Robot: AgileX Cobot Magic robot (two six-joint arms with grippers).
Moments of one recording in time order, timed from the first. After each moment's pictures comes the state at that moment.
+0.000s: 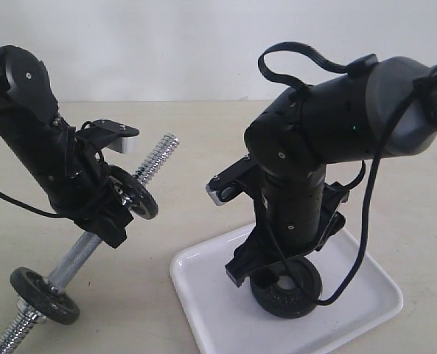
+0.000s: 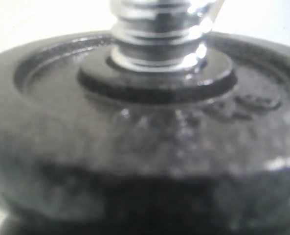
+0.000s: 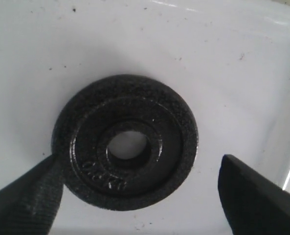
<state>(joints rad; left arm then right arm) -0.33 1.83 -1.13 -0.33 0.89 0.53 0.76 1.84 -1.13 -0.21 0.90 0.24</state>
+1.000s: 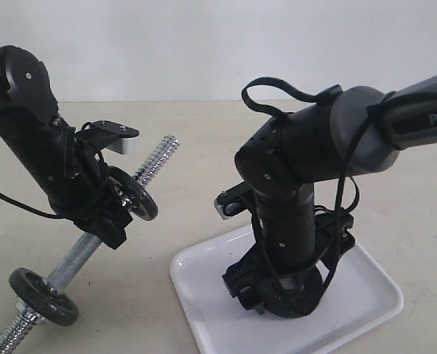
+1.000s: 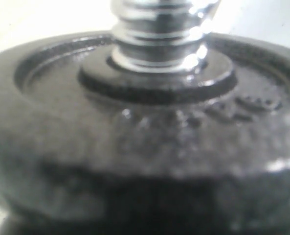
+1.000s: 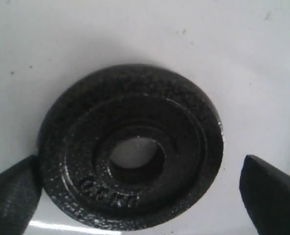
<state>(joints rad) -0.33 1.83 -1.13 -0.33 0.90 0.53 0.76 1.94 -1.13 -0.20 0.91 0.39</state>
